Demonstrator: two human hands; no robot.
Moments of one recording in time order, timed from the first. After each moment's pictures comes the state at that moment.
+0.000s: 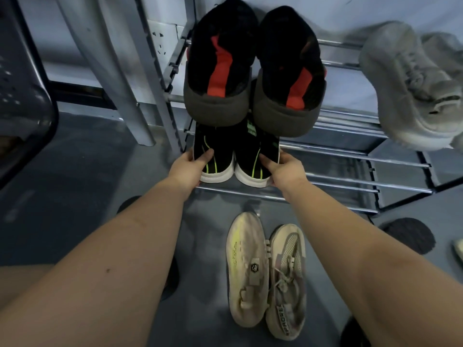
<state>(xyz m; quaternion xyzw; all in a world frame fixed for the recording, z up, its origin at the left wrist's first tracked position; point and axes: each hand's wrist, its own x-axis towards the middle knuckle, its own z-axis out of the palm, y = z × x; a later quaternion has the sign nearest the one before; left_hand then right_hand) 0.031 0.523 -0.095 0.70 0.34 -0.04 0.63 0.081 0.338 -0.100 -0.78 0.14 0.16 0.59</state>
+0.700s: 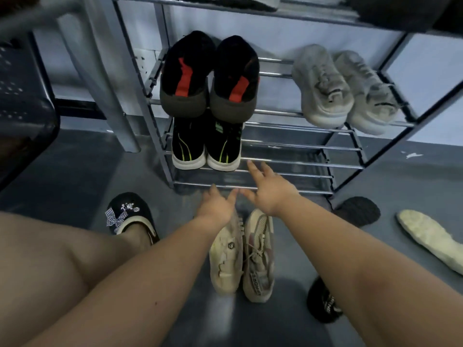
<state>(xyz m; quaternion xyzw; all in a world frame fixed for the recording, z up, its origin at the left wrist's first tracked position) -0.059 0.402 -0.088 0.87 0.25 -0.20 0.37 -0.021 0.272 -0.038 -0.96 -0.15 0.22 0.07</state>
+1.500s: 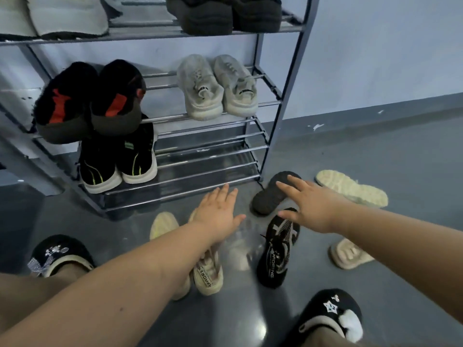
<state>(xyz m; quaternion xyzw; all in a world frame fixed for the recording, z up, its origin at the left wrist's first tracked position) -0.100 0.252 -0.047 0.96 -0.22 -0.18 0.07 -0.138 0.043 0.023 -0.97 -0.08 0.24 -0.06</state>
